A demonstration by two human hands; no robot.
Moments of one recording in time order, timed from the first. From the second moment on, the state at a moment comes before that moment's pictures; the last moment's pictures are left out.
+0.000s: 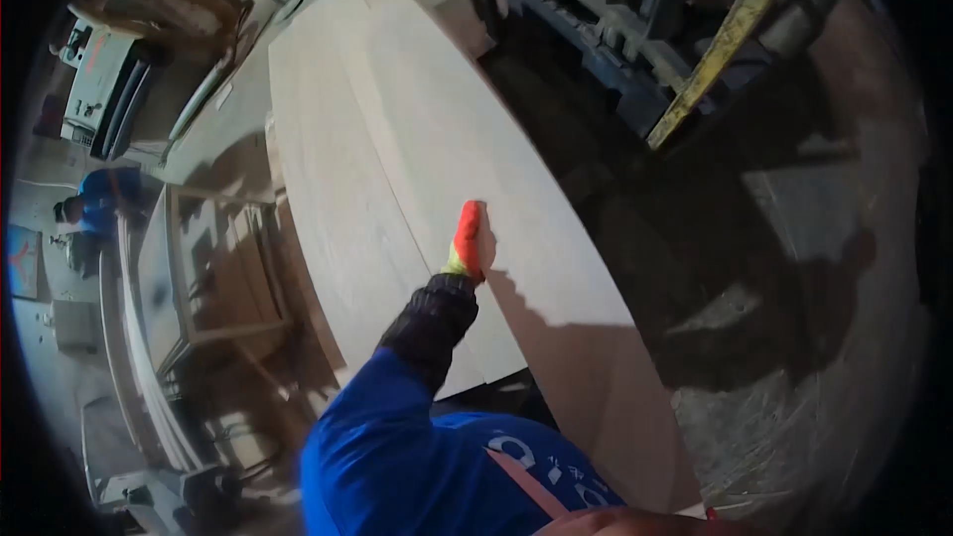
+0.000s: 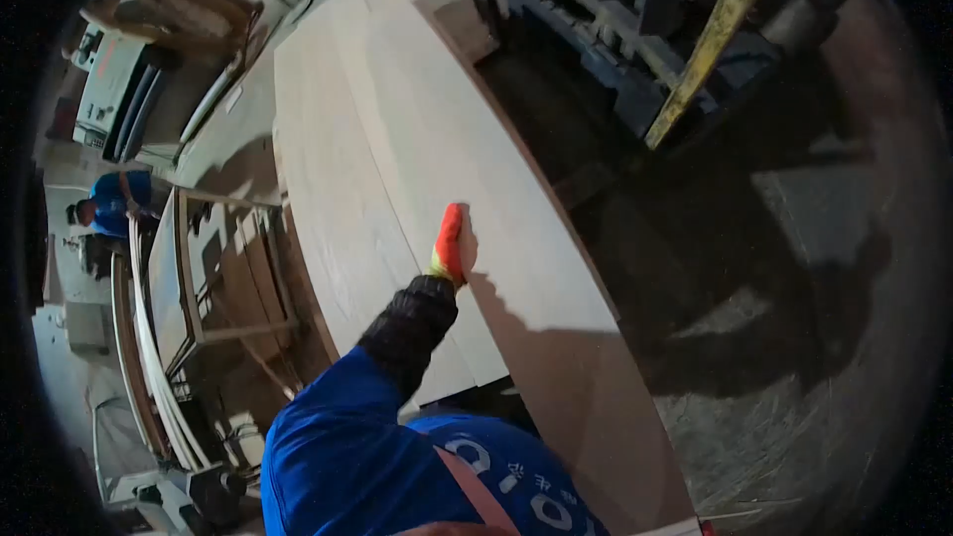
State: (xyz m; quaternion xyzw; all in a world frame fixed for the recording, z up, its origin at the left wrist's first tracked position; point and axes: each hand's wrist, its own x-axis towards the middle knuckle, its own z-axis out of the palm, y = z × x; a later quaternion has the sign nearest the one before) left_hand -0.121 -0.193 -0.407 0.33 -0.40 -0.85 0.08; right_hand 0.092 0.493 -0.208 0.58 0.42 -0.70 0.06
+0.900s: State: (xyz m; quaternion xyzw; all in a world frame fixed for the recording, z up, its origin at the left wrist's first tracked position) left_hand -0.213 -0.285 -0.480 0.41 -0.70 -0.59 0.00; right_hand -0.130 0.253 -0.549 0.29 0.24 -0.86 0.35
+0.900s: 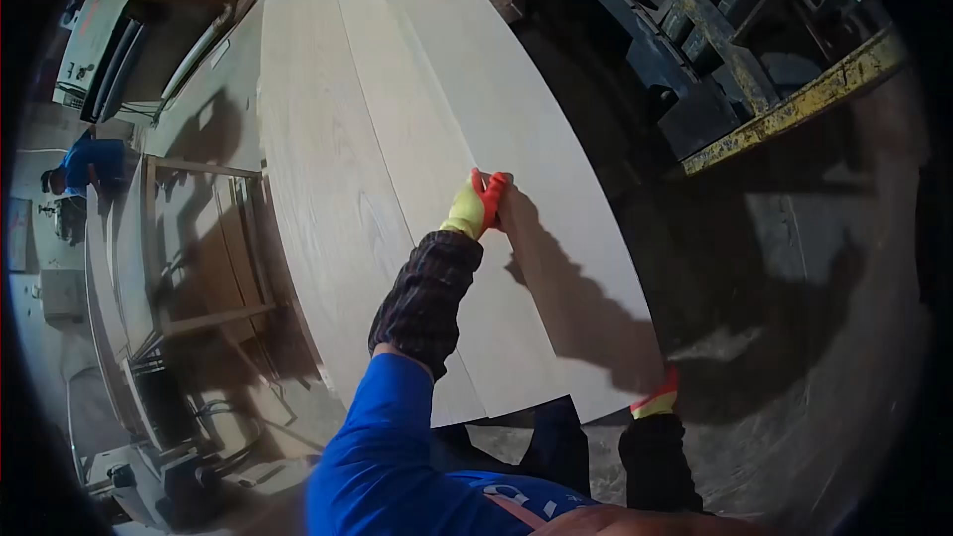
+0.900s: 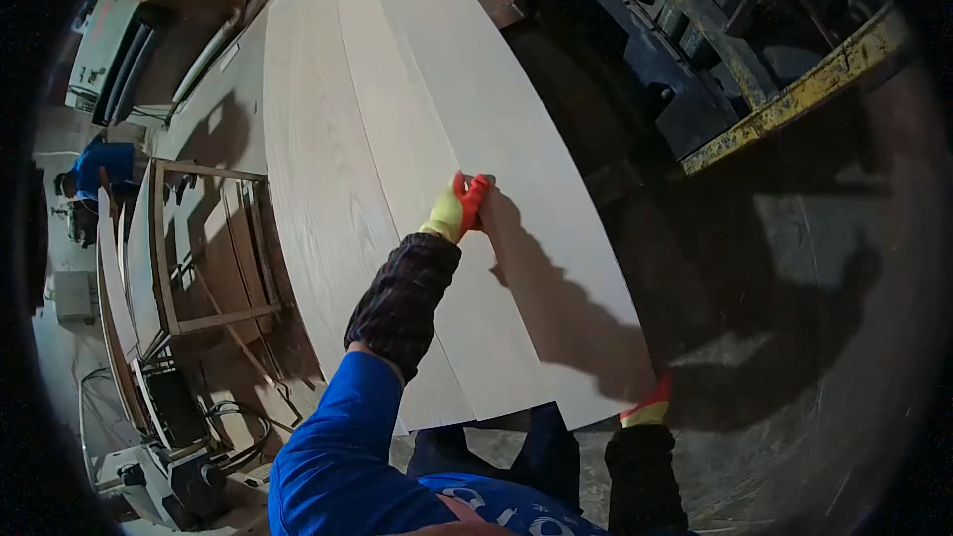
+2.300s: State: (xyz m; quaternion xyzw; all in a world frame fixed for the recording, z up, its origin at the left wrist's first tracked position) left_hand 0.056 -0.063 -0.458 0.45 -0.45 -0.76 -0.11; right_hand -0.160 0.373 -0.650 0.28 0.72 -0.51 0.38
